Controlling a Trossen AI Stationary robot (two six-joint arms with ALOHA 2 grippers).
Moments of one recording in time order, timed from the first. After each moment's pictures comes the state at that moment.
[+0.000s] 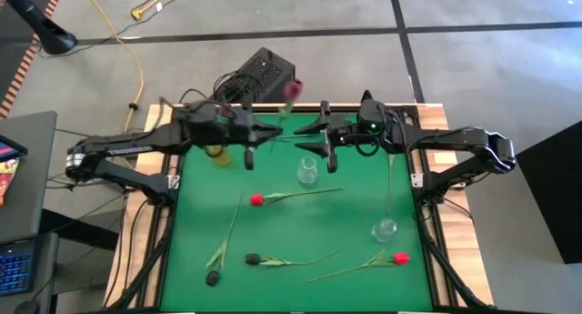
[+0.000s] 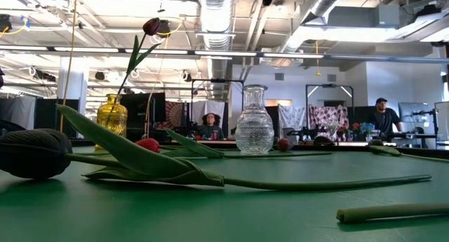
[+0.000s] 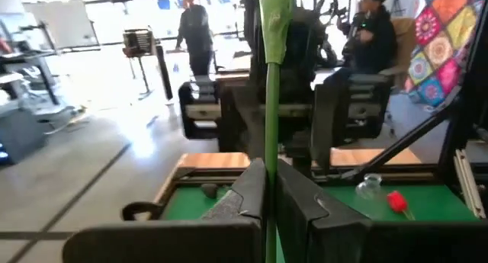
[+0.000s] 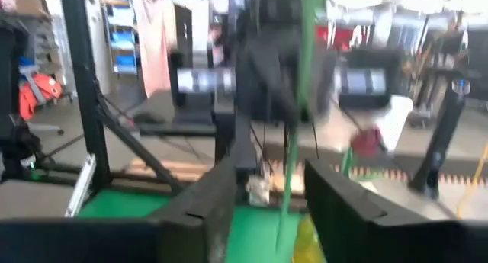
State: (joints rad) left arm 0.23 1.17 1.11 0.03 0.10 0.09; right arm -0.21 1.34 1.09 0.27 -0.29 -0.06
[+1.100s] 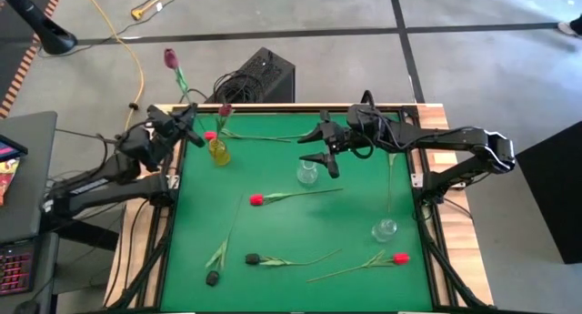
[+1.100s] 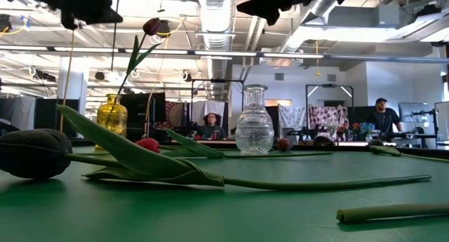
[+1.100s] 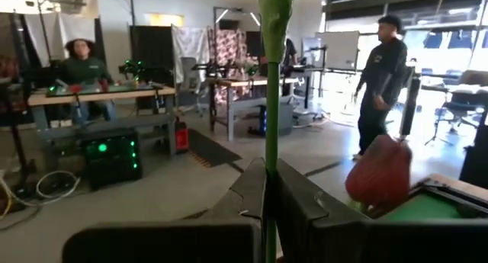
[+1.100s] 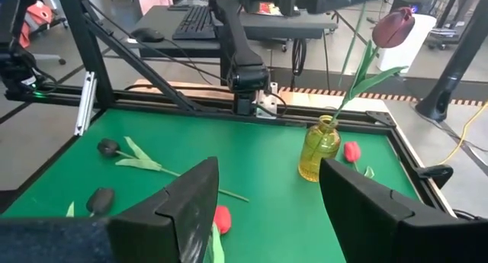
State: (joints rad) left arm 0.41 0.40 0.49 0.04 -0.60 0.04; right arm -0.22 1.34 1.09 0.01 -0.29 -0.12
